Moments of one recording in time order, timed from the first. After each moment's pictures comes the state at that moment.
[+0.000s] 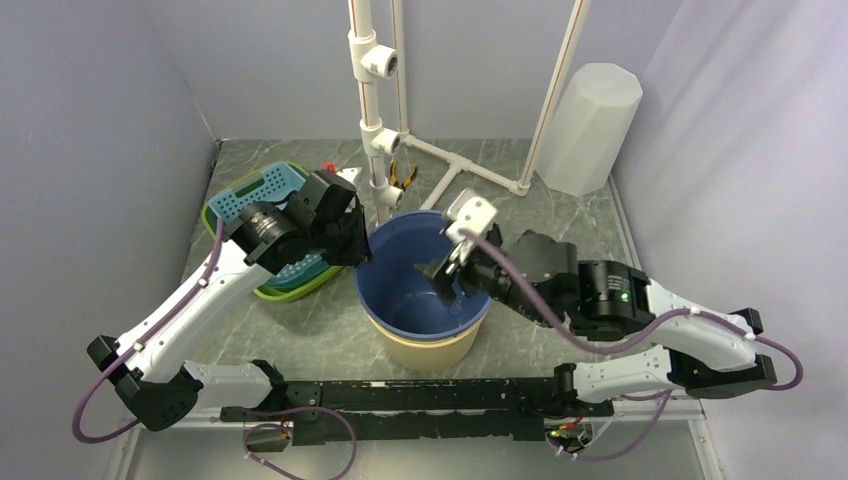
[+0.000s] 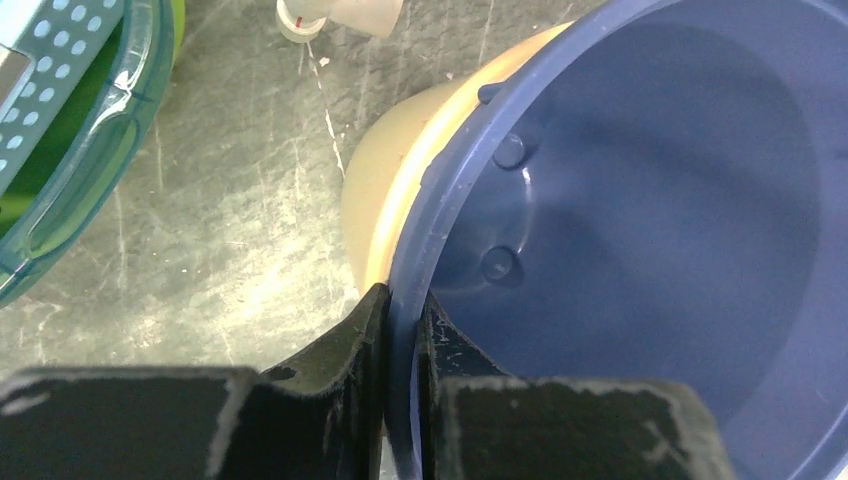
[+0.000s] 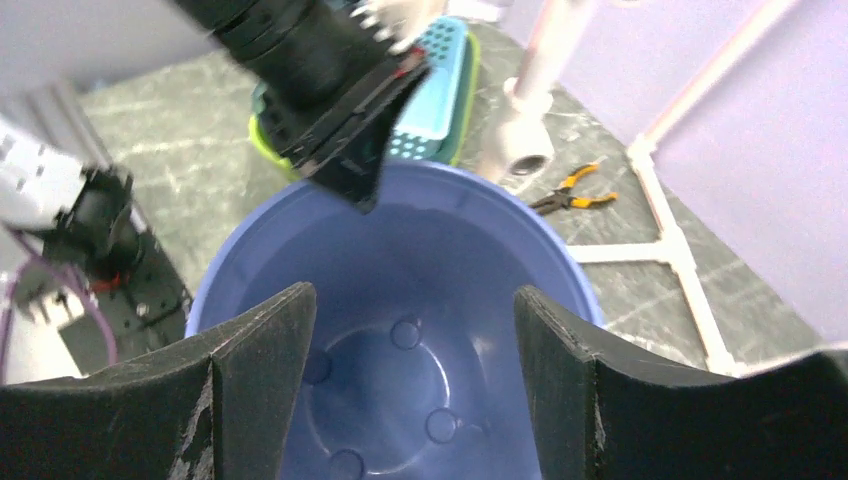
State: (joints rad) left arm -0.74 1.24 1.49 -1.10 -0.05 -0.65; right arm 1.42 1.09 1.48 -0.66 0.49 -0.07
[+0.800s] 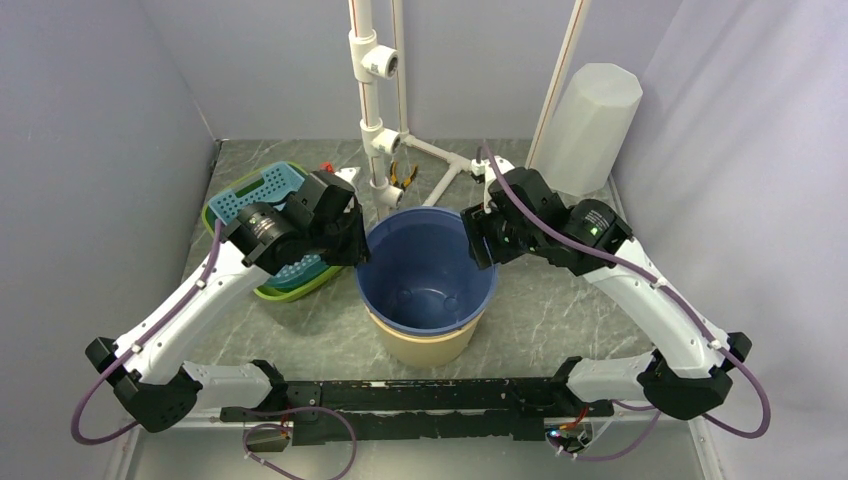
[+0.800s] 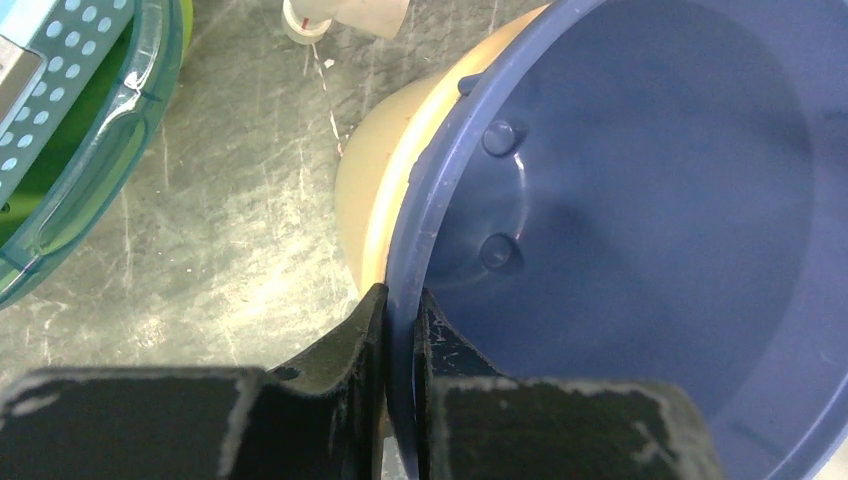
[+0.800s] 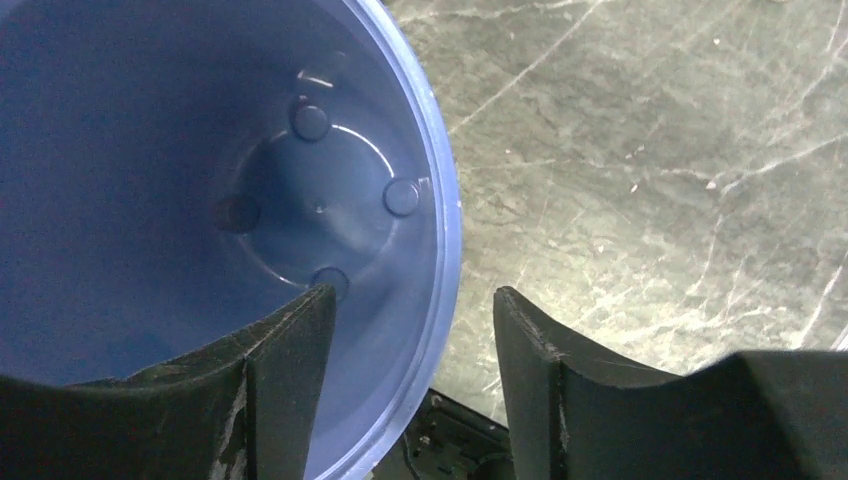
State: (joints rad) left arm -0.74 1.23 1.49 -1.11 -0.05 -0.64; right arm 0.83 1.24 1.62 -1.19 0.20 0.28
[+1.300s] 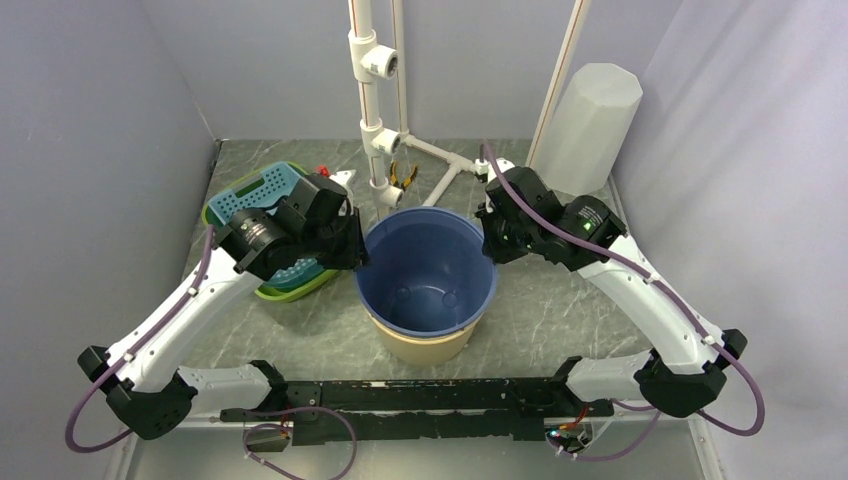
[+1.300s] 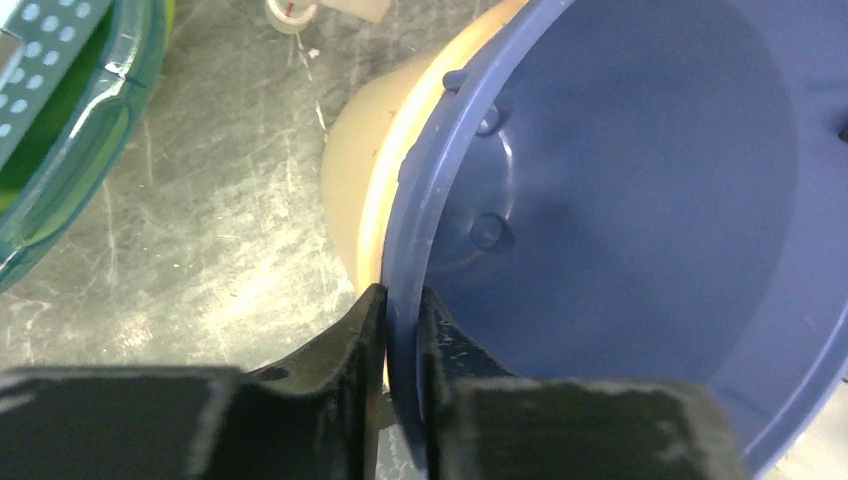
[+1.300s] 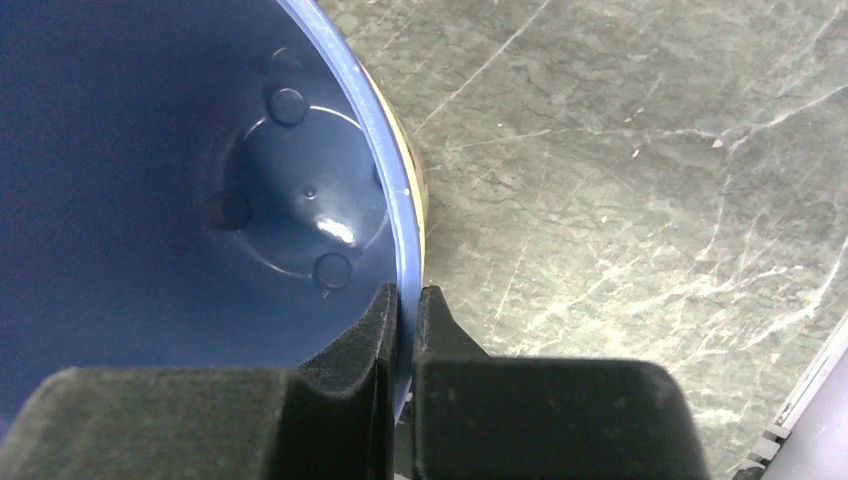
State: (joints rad) left arm -0.74 1.19 1.46 -1.10 -0.02 -0.64; right arm 0.81 1.26 1.61 -1.24 0.20 0.34
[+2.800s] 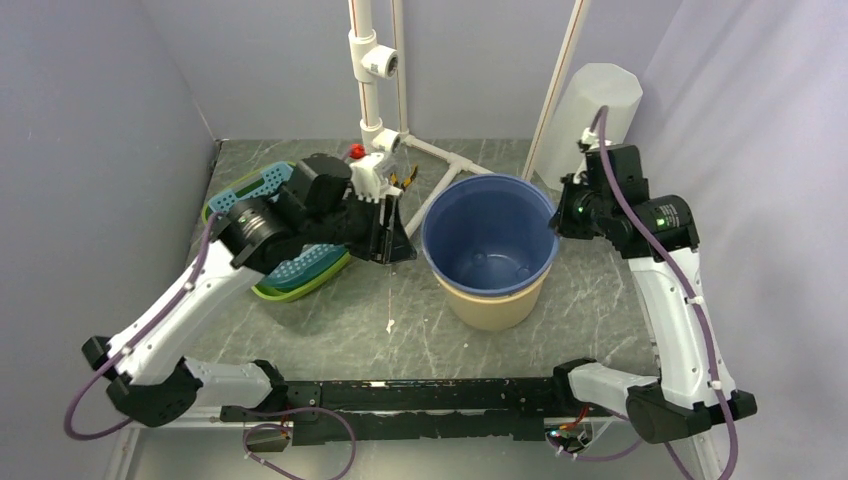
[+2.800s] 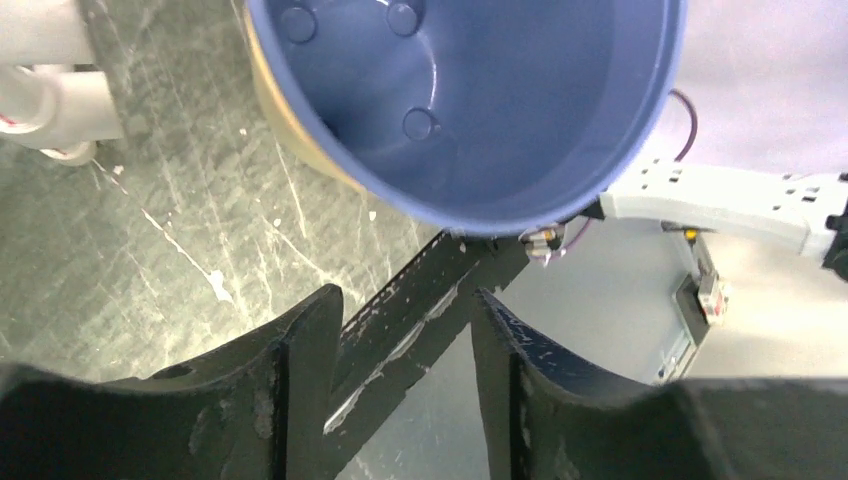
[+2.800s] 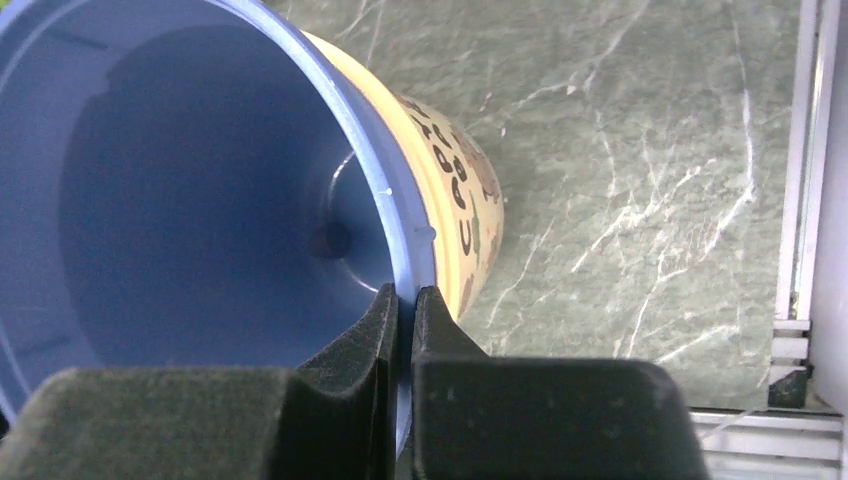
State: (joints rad) left arm -0.81 1.28 1.63 -0.98 0.27 -0.50; right arm 0.31 1.16 1.64 -1.29 0.10 0.33
